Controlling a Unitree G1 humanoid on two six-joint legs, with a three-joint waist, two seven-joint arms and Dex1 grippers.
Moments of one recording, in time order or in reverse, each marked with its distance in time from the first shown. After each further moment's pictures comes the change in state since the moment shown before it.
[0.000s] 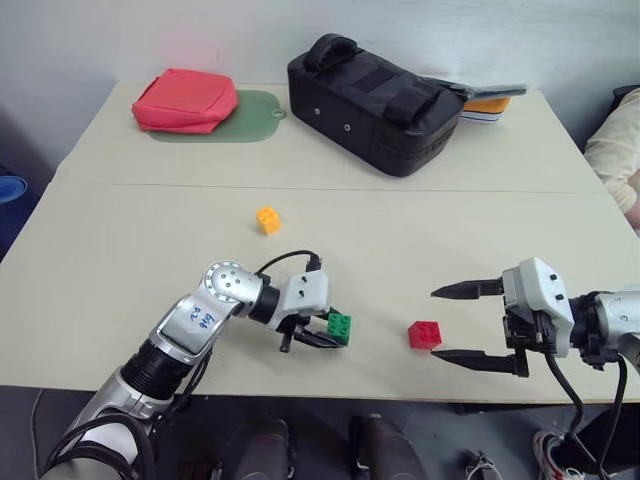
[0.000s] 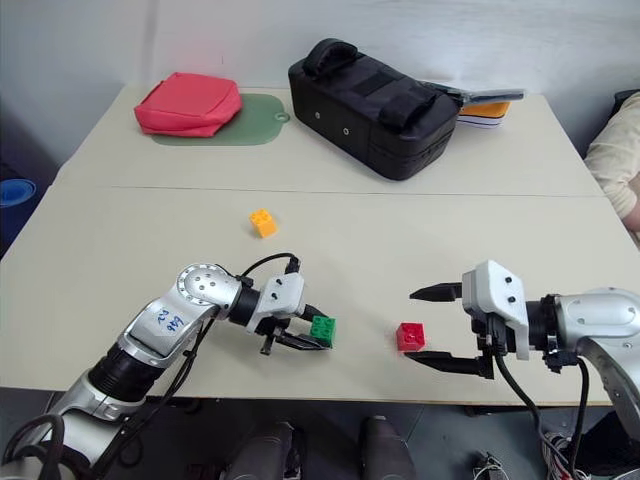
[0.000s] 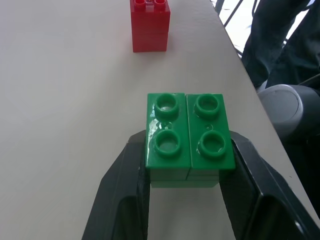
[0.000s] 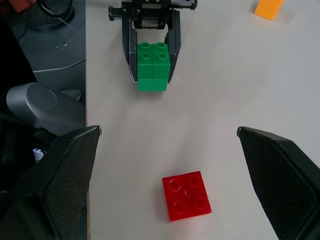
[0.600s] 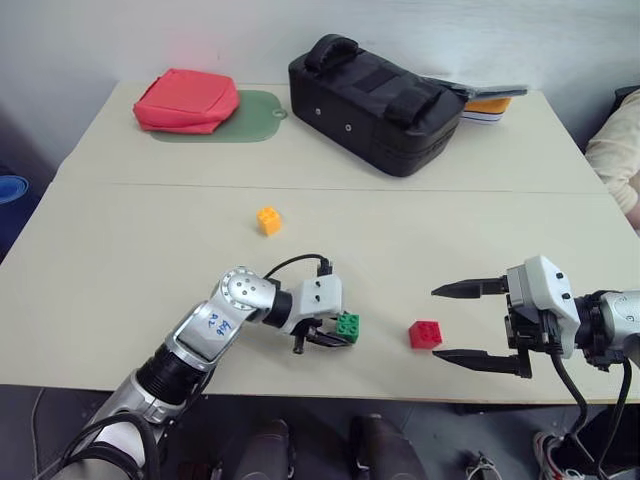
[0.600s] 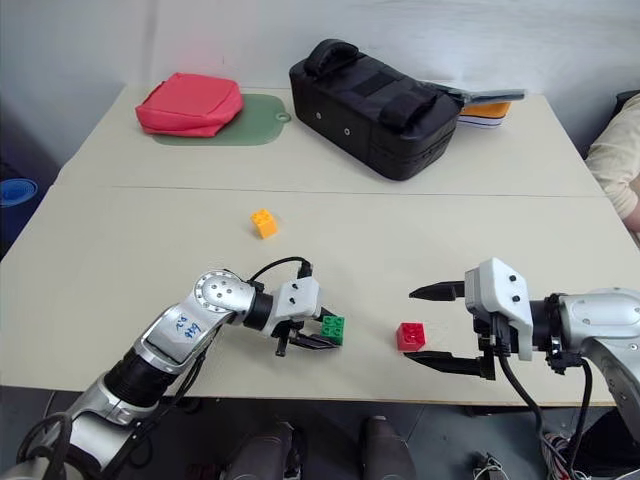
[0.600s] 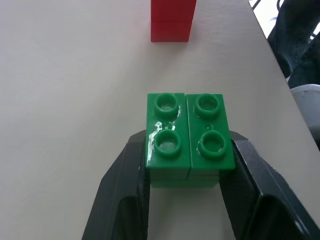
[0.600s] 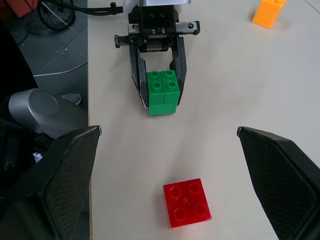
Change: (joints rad) left arm 0.003 -0.037 -0.023 0.023 0.064 0.028 0.083; right arm -0.014 0.000 -0.022 -0.013 0.010 0.017 -0.010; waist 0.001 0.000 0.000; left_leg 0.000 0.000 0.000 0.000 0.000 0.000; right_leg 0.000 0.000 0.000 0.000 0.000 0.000
